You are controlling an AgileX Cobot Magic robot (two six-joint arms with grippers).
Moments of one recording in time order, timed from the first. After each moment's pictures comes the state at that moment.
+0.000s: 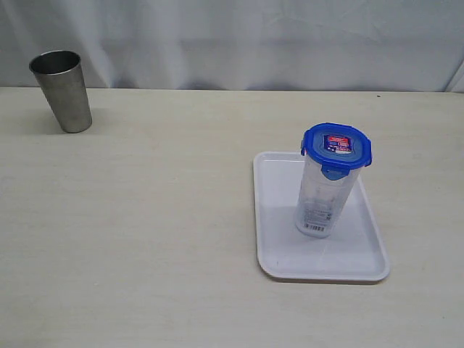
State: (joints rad) left arm -0.07 0.05 0.00 -0.01 0.31 0.08; right arm 0.64 0.18 -0.53 0.05 0.34 -0.14
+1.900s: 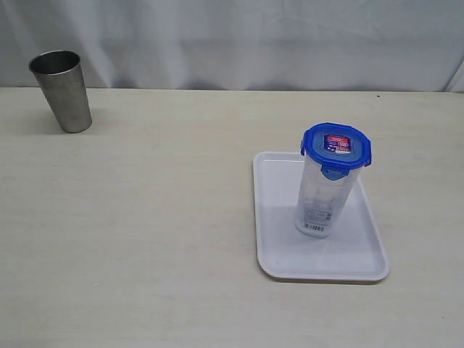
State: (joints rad) left arm -0.07 0.05 0.00 -0.04 0.31 0.08; right arm 0.43 0.05 -0.23 -0.05 0.20 -0.16
